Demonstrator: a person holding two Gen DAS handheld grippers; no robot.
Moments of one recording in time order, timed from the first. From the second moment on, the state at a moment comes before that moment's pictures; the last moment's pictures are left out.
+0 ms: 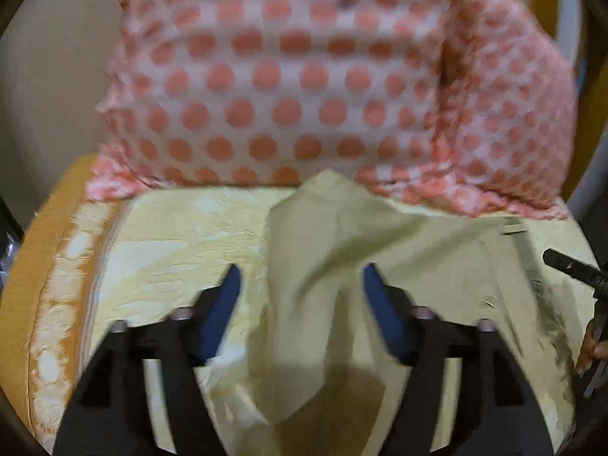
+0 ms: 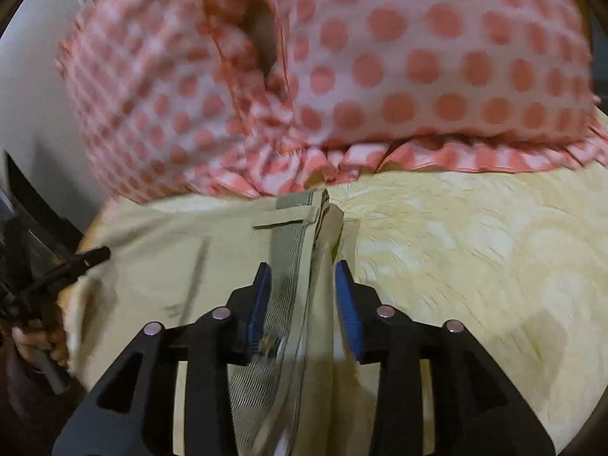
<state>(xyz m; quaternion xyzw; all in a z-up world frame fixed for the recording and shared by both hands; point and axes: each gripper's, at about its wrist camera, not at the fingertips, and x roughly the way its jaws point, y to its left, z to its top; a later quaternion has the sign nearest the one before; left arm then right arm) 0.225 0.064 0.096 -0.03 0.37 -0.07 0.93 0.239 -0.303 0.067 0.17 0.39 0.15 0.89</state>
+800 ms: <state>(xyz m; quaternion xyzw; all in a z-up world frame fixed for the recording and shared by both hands) 0.013 0.031 0.051 0.02 0.36 -0.01 0.93 0.045 -0.209 0.047 0.07 0.37 0.11 0.92</state>
